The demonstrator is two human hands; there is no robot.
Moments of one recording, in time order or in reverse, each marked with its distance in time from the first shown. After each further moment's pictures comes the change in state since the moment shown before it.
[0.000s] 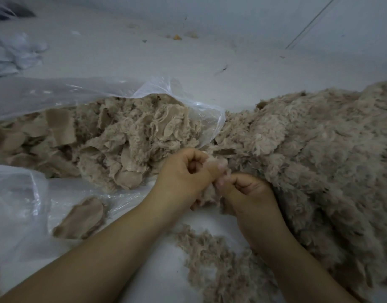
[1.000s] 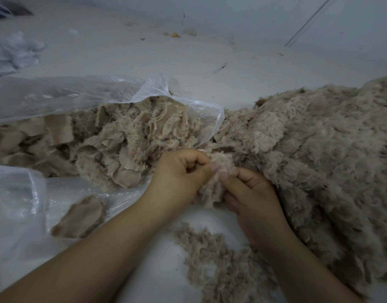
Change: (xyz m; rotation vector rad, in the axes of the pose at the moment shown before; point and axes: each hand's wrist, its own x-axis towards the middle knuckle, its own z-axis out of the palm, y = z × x) left_hand 0.002 -0.002 -0.002 0.070 0.038 0.077; right_hand 0.002 -0.001 -0.001 0.161 0.004 0.080
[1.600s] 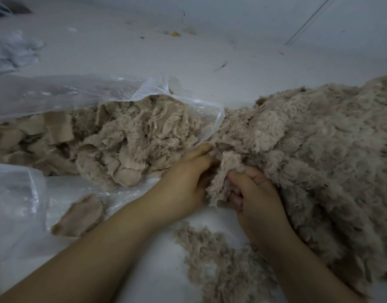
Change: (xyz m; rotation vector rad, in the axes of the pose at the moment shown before) left_hand 0.009 -0.013 -0.011 0.723 -0.272 0.353; right_hand -0.003 -0.005 0.005 0.092 0.098 0.056
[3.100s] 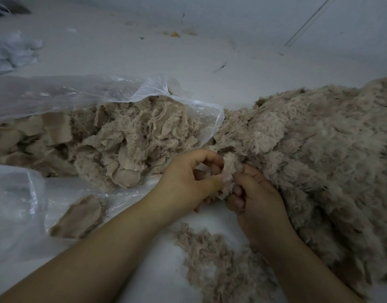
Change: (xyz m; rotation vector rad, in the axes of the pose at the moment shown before) left_hand -0.002 0.017 0.002 -0.737 0.063 -0.315; right_hand 0.007 0.004 -0.009 0.076 0.002 0.009
